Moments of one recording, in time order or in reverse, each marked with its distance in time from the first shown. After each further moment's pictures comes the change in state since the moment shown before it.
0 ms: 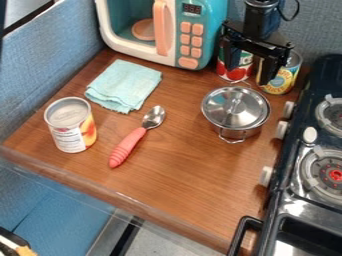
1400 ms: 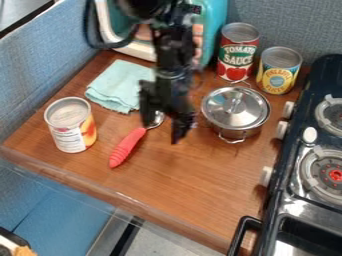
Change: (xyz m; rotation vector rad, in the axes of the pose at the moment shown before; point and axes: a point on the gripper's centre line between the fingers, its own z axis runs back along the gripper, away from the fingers) arm -0.128 0.074 -0.054 0.087 0.101 0.060
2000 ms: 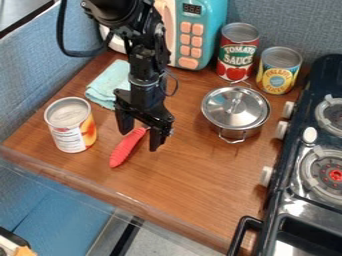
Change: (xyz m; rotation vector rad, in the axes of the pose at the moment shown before) arm -0.022 0.016 -0.011 -0.008 0.046 0.067
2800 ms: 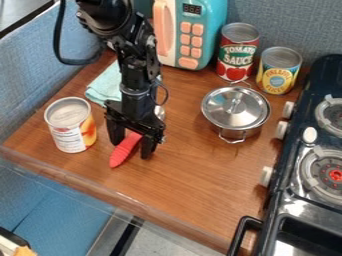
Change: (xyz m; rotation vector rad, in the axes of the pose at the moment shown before) arm -0.014 0.012 -0.018 0.010 0.068 0.072
